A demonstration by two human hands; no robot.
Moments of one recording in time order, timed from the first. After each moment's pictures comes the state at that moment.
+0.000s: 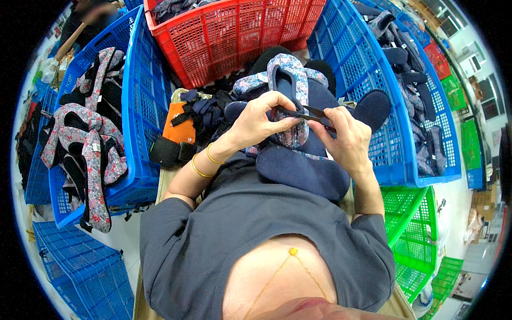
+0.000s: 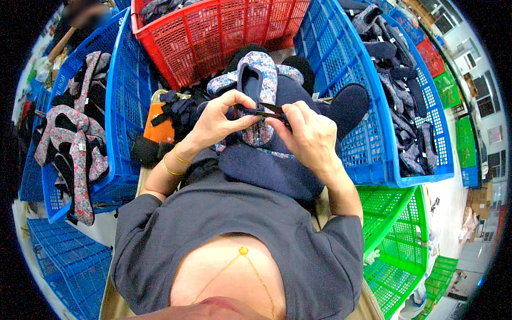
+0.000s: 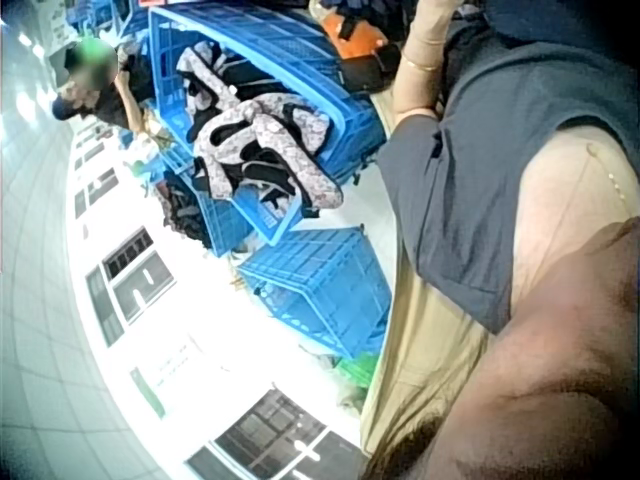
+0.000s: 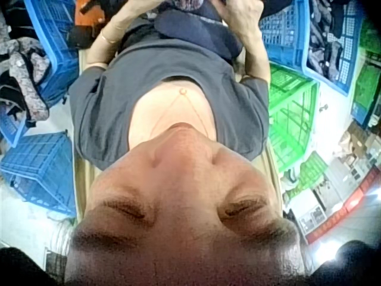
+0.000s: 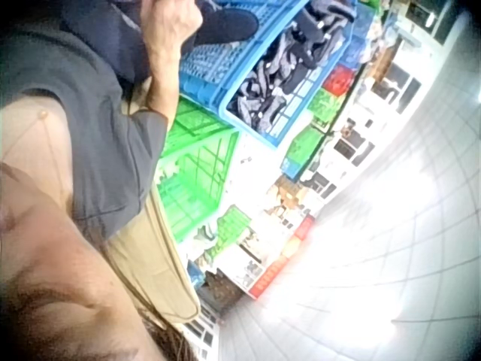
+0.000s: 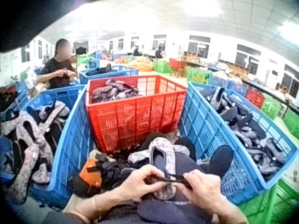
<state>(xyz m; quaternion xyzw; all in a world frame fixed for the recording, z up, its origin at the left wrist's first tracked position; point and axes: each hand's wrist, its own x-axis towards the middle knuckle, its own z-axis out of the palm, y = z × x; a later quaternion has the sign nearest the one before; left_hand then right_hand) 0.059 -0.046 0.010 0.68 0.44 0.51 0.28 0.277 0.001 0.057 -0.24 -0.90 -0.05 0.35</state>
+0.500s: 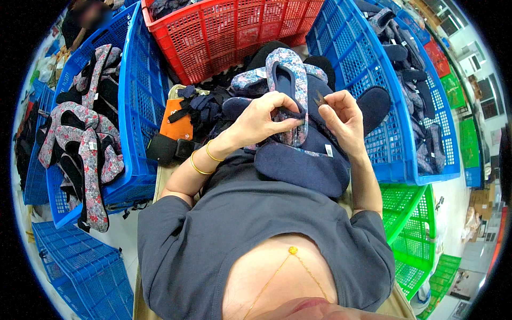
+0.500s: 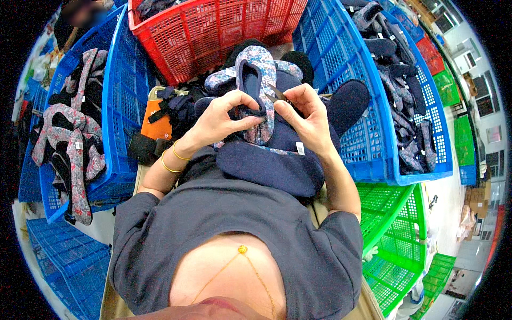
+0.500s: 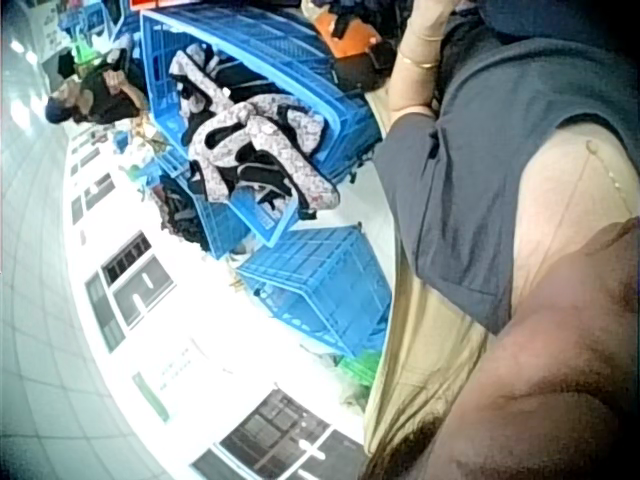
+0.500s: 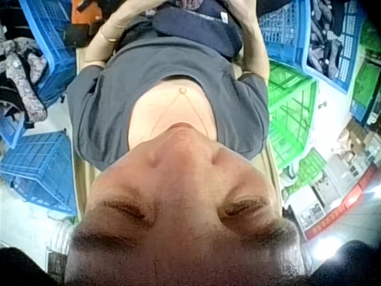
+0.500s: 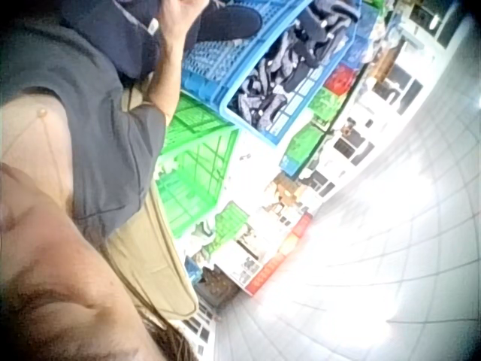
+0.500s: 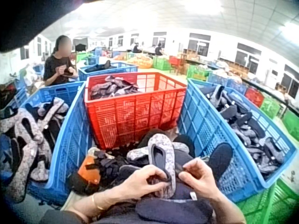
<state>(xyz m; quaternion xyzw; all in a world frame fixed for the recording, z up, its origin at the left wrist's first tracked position) 0.065 -0.043 0.008 0.70 0.44 0.49 0.27 0.276 0.022 0.037 -0.26 -0.69 0.55 0.41</state>
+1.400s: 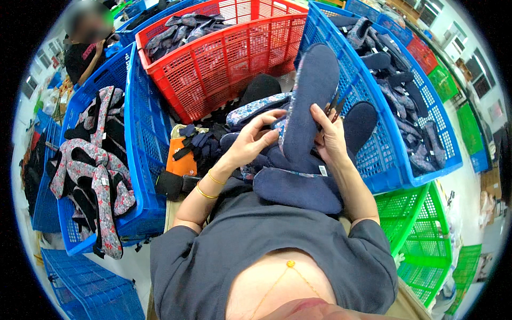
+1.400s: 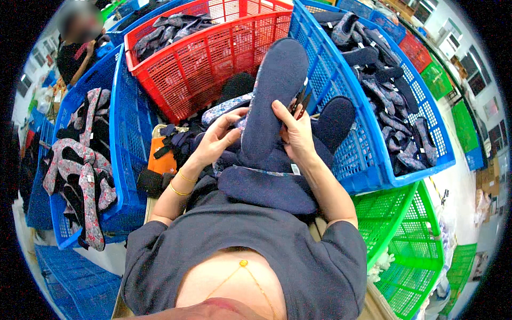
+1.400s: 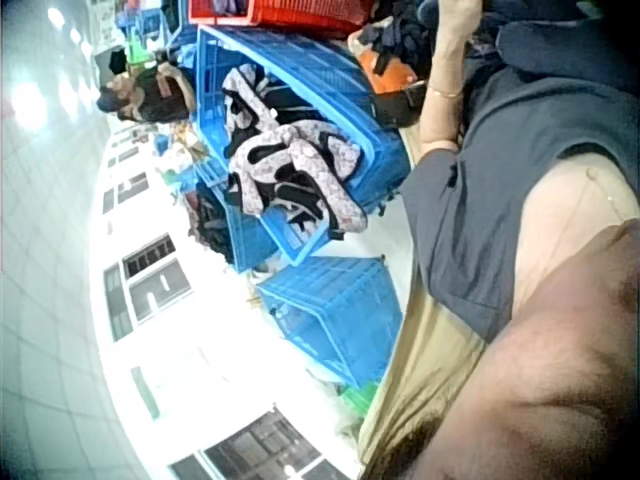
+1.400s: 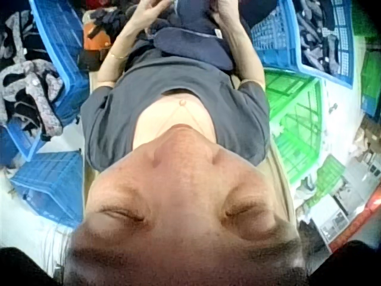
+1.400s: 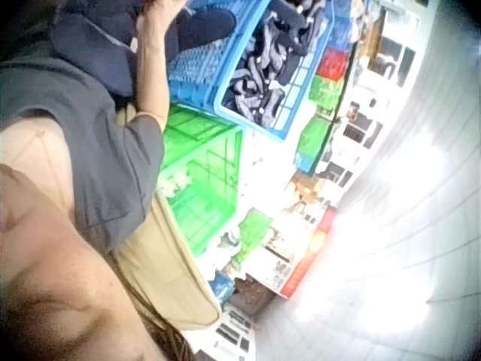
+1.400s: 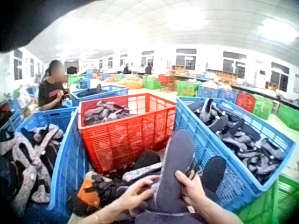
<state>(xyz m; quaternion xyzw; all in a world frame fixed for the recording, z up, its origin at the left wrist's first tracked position) 0.059 -0.020 -0.010 0.59 0.26 0.57 0.50 0.258 0.037 0.040 -0.24 -0.44 0.72 0.49</state>
